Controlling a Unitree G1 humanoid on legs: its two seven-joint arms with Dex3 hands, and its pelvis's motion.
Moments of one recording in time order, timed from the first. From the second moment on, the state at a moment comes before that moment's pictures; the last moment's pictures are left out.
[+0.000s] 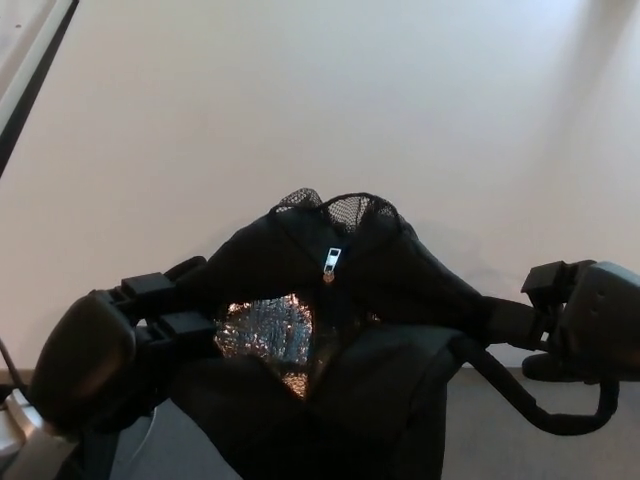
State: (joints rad) left_arm -0.51 0.66 -0.64 0.98 1.05 -0.94 1.23; right_arm -0.77 -0.77 0.99 0.98 -1.18 -0.80 -1.08
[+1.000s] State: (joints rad) left_arm -0.96 0.44 -0.62 0.92 1.08 -0.68 1.16; right_arm -1.04 -0.43 0.69 1.11 -1.07 -0.48 -0.63
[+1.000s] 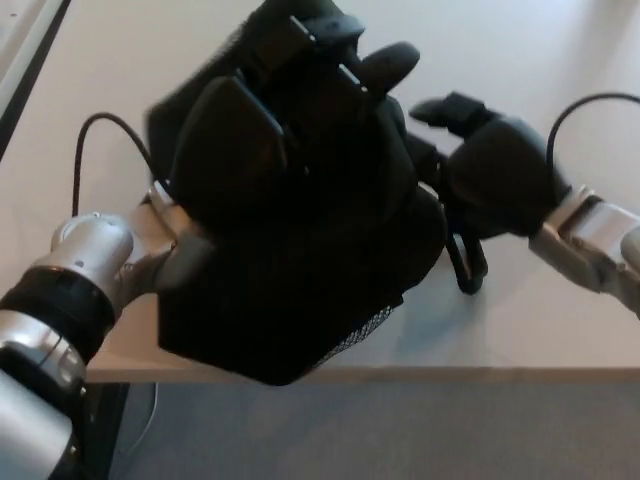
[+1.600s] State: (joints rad) left_arm -0.94 0.67 -0.59 0.85 1.08 -0.60 1.09; right_arm -1.13 -0.60 0.62 1.04 -1.04 -0.38 -0.56
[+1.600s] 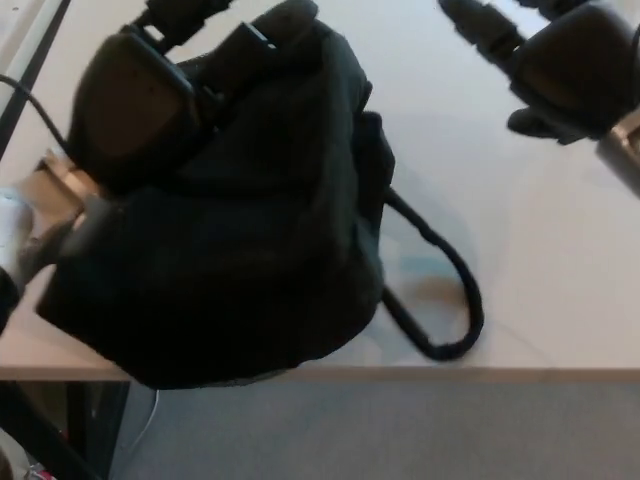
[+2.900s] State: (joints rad) left_arm -0.06 0.96 0.08 0.02 0.83 -0.64 0.96; right_arm 0.55 -0.70 -0.30 -0.10 -0.85 -0.66 -0.57
